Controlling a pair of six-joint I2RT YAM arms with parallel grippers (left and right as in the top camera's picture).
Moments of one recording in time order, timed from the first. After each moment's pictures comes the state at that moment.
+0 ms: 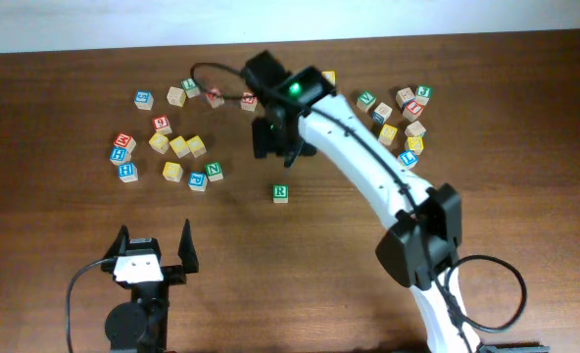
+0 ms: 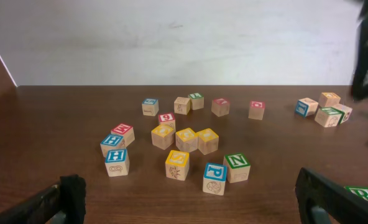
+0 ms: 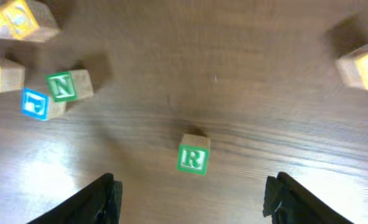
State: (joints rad) left arm 0.00 0.01 0.02 -0.08 -0.05 0.00; right arm 0.60 2.25 2.28 -1.35 -0.03 0.54
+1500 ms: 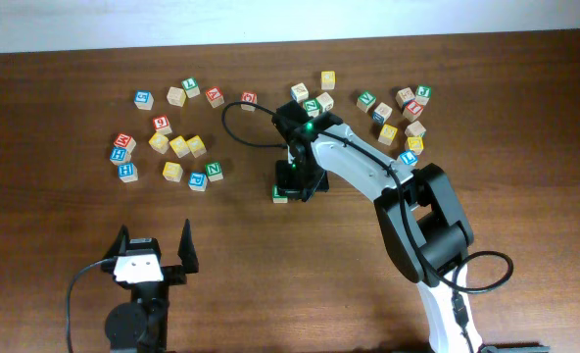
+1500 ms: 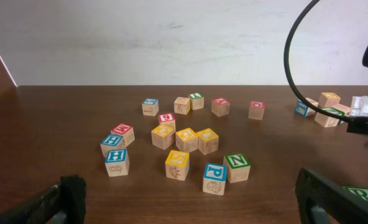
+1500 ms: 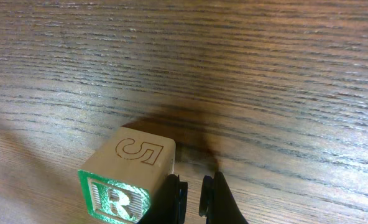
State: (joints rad) left arm 0.00 0.01 0.02 -0.08 -0.05 0.00; right arm 0.54 2.23 1.69 -0.94 -0.26 0.50
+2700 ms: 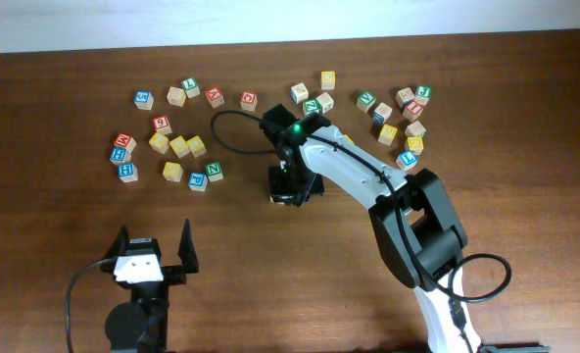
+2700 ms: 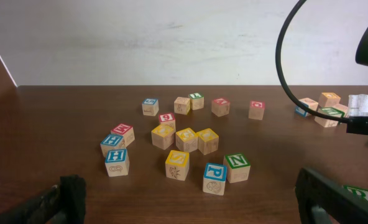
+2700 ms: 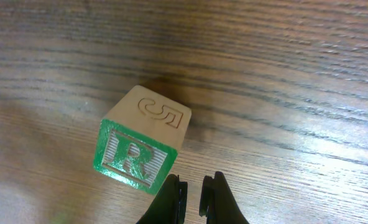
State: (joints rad) left arm 0.00 0.01 0.02 -0.08 -0.05 0.00; right arm 0.59 2.23 1.75 -1.05 -0.21 0.51
